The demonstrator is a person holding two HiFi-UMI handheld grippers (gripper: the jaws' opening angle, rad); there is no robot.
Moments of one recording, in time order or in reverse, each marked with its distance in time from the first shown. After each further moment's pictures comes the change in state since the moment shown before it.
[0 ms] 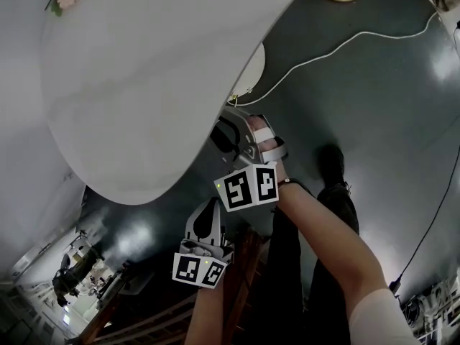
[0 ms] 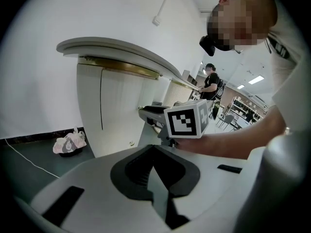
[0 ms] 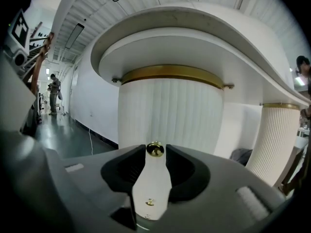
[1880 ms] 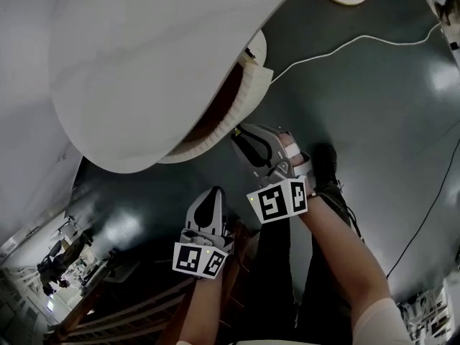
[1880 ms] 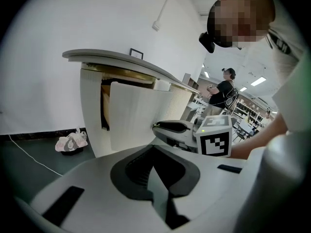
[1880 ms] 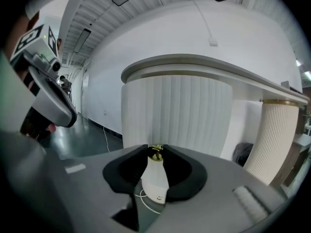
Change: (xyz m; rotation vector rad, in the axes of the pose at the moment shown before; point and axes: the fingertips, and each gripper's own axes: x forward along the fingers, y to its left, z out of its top) left arm -0.011 -0.029 -0.007 -0.016 -0.046 0.028; right arm -0.094 0.020 -0.028 0.002 0.039 0.113
